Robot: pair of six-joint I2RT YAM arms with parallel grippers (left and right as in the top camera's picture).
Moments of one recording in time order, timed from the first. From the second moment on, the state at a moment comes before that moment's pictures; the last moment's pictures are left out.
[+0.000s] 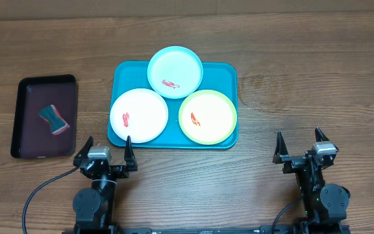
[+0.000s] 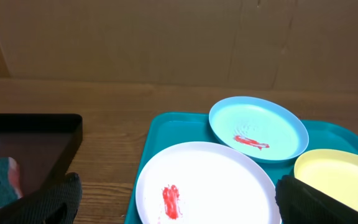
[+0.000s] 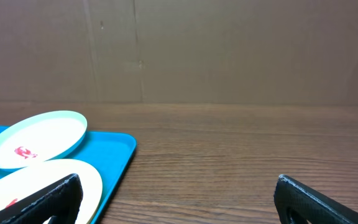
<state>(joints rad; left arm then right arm) -0.02 0.02 0.01 -0.08 0.00 -0.07 0.03 0.01 0.02 -0.03 -0.06 0.02</state>
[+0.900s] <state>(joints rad) -0.02 0.01 0.03 0.57 0.38 -0.61 0.03 0.01 0.02 -0.04 -0.06 0.02</state>
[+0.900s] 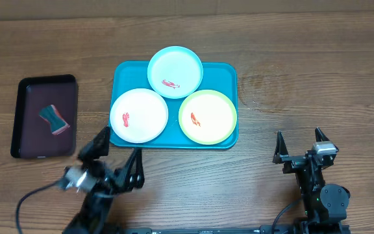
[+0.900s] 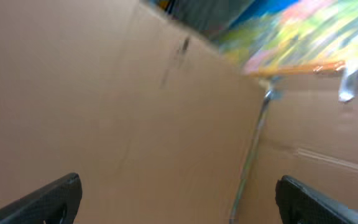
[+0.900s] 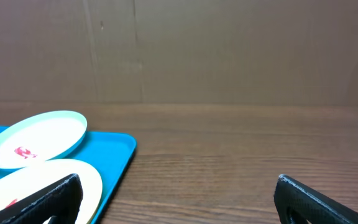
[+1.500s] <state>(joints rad) -0.02 0.78 1.16 -0.66 0.26 -0.18 0.03 0.01 0.02 -0.04 -0.06 0.02</state>
